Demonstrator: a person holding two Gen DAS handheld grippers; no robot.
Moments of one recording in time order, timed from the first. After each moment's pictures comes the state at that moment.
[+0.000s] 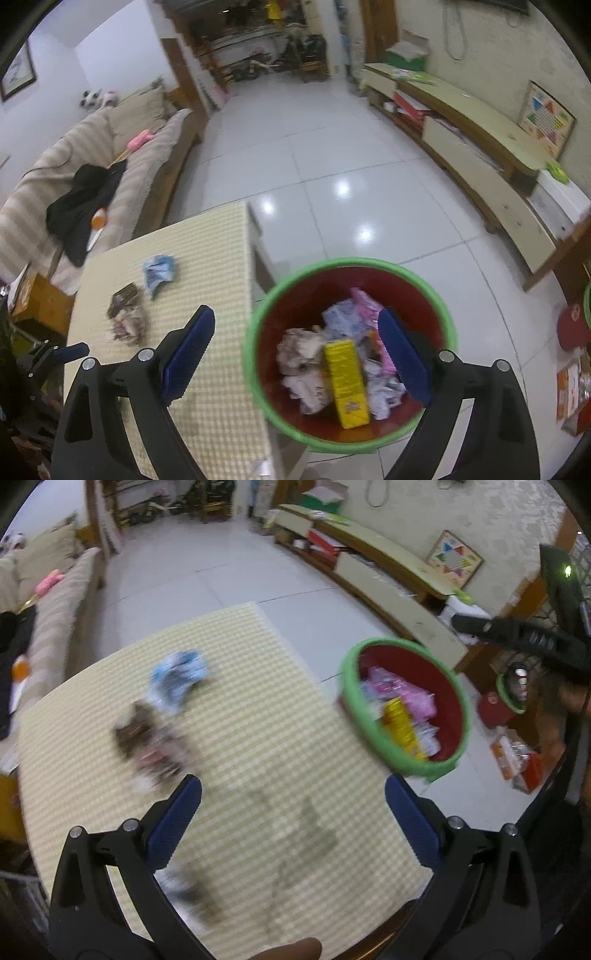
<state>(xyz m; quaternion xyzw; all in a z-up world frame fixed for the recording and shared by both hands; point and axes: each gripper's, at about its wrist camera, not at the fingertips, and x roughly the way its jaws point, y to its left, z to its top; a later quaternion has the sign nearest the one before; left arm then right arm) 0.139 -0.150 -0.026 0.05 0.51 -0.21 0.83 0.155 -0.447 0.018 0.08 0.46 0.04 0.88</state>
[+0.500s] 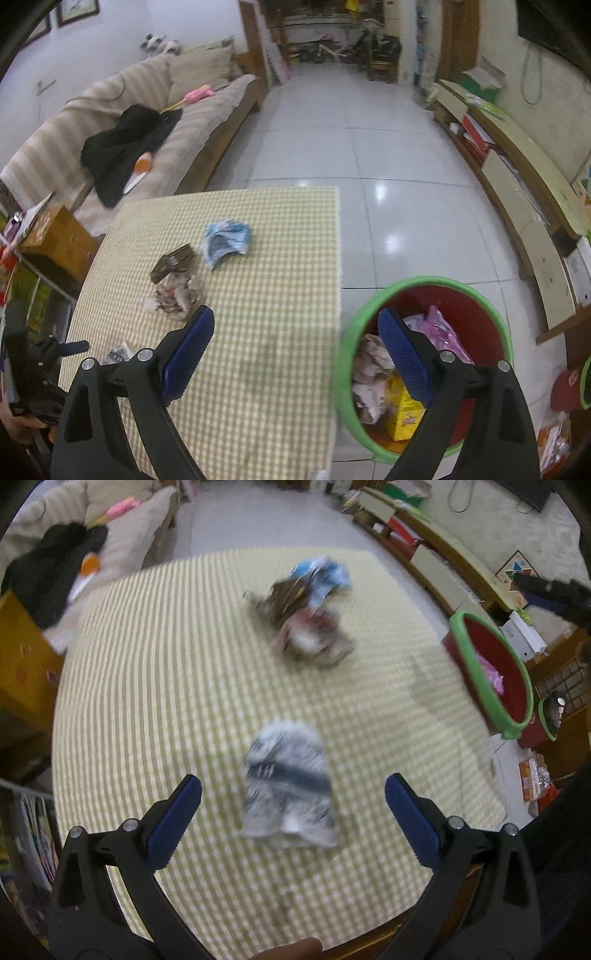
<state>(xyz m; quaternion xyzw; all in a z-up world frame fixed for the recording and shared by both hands) 0.098 -0.029 -0.088 -0.01 0.57 -0.10 0.81 0.170 -0.329 0.007 -0.02 0.48 0.13 0.87</state>
